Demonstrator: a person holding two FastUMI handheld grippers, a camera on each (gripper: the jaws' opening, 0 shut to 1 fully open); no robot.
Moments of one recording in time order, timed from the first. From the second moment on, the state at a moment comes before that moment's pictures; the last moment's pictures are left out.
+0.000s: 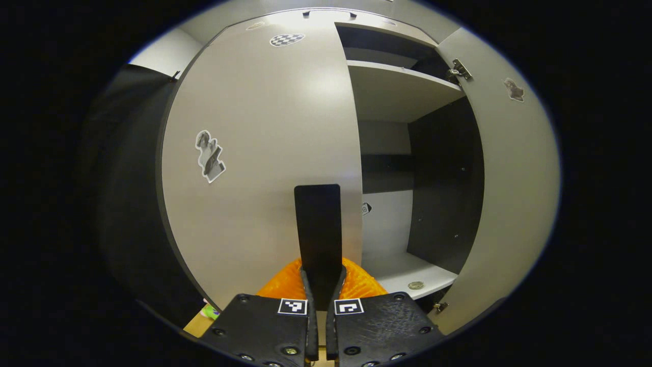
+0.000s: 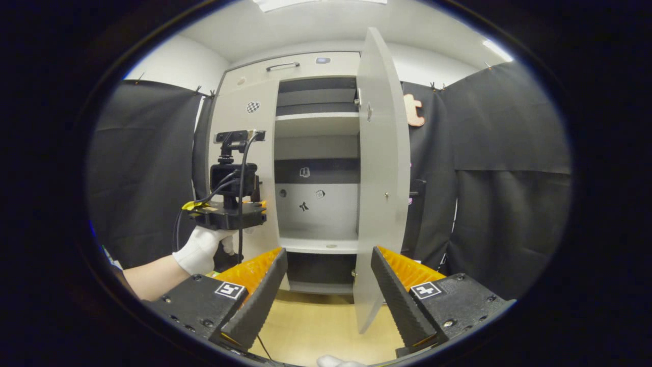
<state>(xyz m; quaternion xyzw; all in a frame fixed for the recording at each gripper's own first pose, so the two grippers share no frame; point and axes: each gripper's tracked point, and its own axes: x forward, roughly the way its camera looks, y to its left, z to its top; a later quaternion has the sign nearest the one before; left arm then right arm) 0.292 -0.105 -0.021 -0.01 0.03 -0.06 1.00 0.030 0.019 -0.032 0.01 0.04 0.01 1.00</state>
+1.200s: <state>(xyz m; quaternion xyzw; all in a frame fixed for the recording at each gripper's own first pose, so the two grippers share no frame) 0.207 -0.041 -0.028 0.01 0.01 -0.06 1.00 -0.011 0.074 -0.041 0.02 0.04 0.09 1.00</state>
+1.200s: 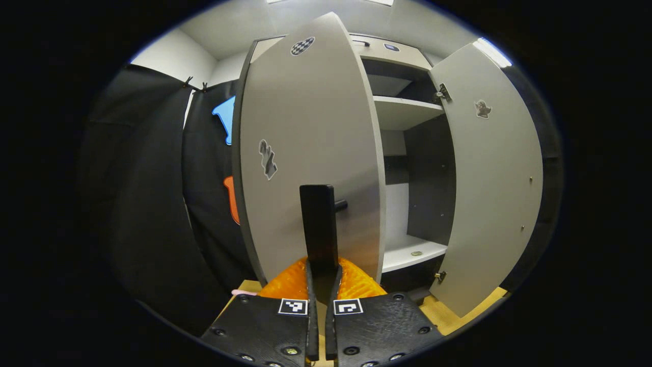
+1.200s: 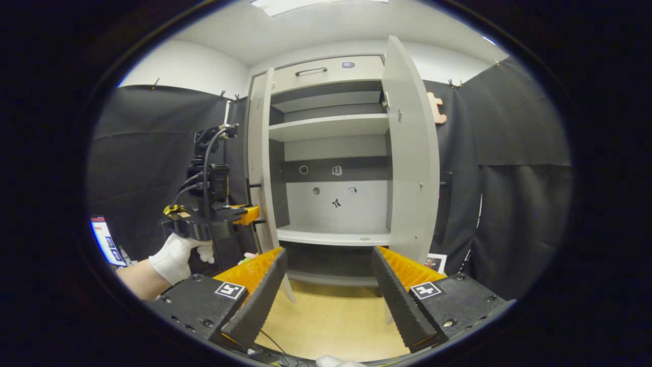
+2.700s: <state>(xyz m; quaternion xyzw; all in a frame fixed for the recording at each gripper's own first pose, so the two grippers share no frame) 0.178 0.106 -0.044 -0.04 0.00 -0.02 1.00 -0.017 0.134 -0.049 0.02 0.05 0.14 0.99</state>
